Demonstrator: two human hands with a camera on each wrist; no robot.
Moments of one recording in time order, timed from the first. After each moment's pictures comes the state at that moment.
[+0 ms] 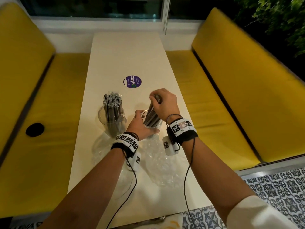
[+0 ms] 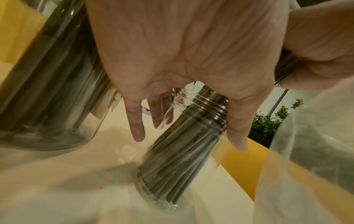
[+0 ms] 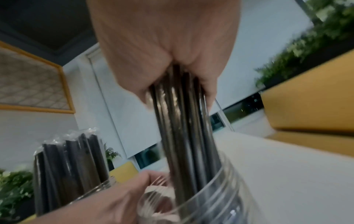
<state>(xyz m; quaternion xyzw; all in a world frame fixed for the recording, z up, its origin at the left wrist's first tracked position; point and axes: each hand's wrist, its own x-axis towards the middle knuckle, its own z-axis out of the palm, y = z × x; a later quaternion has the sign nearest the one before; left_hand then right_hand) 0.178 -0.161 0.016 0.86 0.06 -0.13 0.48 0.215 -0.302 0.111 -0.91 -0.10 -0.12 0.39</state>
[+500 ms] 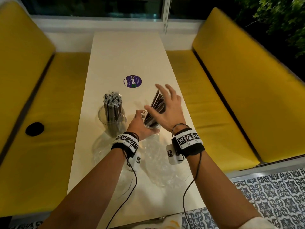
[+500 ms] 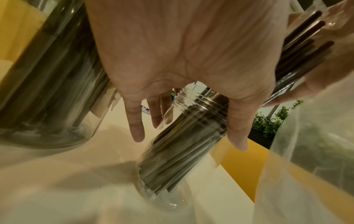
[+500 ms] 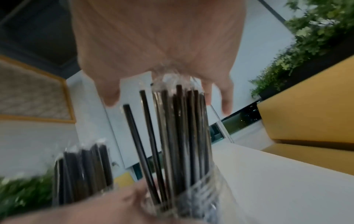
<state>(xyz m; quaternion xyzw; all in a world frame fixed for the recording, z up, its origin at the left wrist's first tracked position) 0.177 -0.163 0.019 0.87 0.07 -0.12 0.48 0.180 -0.314 0.110 -0.92 -0.10 -0.10 0.37</state>
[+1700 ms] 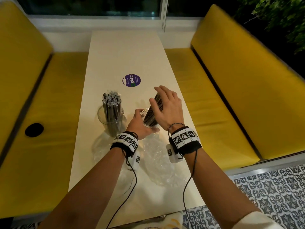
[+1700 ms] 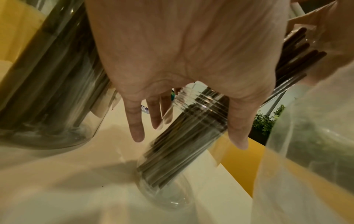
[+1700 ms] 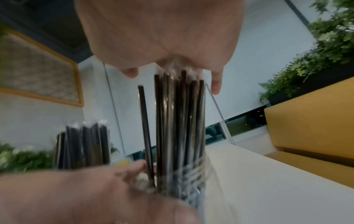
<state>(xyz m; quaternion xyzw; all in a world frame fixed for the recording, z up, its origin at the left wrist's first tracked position) 0.179 -0.160 0.015 0.87 0.06 -0.13 0.48 0.184 -0.309 0.100 -0.94 -0.10 -0.18 0.29</state>
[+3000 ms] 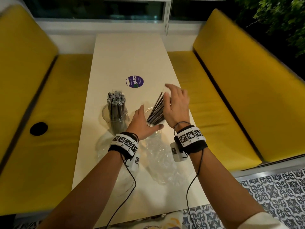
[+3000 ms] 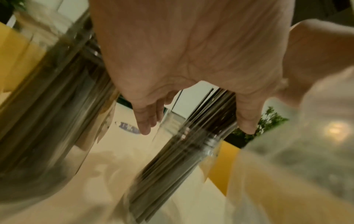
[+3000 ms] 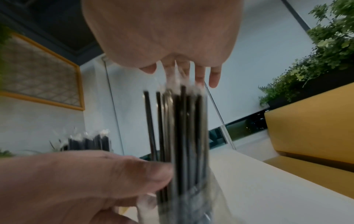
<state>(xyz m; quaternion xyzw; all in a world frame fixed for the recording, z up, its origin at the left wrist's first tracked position) 0.152 -0.158 0.064 0.90 0.04 -0.11 0.42 0.178 -0.314 0.117 -0.91 -0.08 -0.23 0.33</state>
